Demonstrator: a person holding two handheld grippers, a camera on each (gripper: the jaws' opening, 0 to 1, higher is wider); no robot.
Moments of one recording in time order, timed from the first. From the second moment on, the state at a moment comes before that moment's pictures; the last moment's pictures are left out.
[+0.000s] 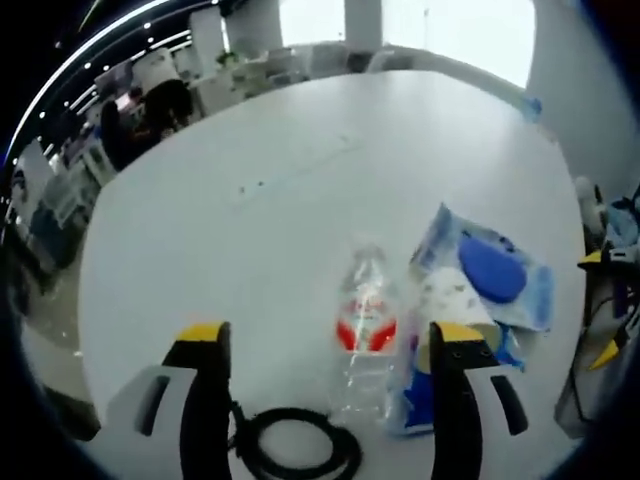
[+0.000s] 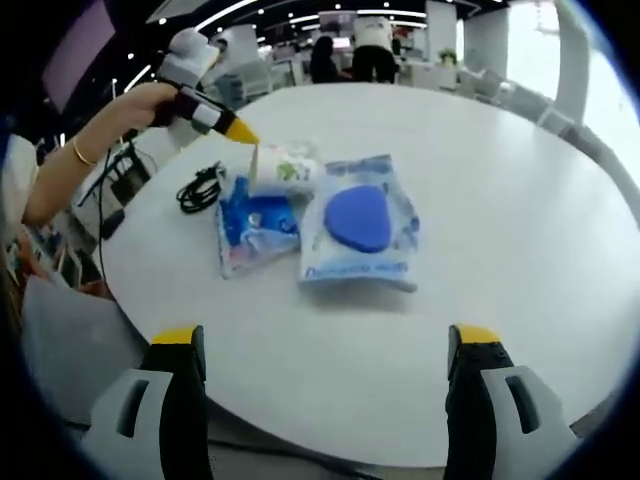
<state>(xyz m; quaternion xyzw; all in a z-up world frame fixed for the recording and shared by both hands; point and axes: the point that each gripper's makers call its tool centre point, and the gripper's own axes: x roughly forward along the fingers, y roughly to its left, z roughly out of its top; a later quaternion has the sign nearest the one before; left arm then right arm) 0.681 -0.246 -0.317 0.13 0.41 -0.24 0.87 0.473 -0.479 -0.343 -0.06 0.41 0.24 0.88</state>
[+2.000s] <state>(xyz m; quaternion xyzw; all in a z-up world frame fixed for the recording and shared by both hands) 0.676 -0.289 -0.378 0.18 0.62 -0.28 0.71 0.472 -0.485 -0.348 -0.04 0.43 0.22 0.87</state>
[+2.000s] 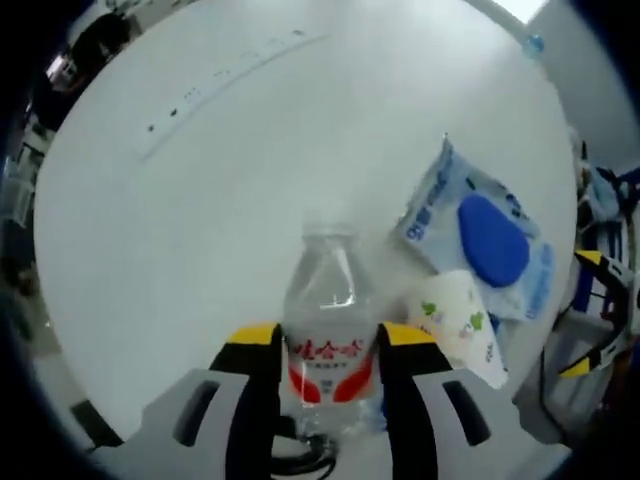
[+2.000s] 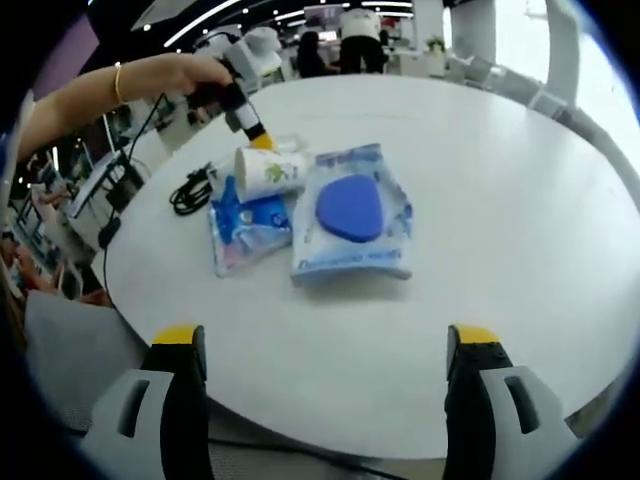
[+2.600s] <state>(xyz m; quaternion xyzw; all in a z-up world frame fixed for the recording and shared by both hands) 0.679 -0.285 -0.398 0.20 0.64 -0.26 0.69 0.469 -0.487 -0.351 -0.04 0.44 0.22 0.87</state>
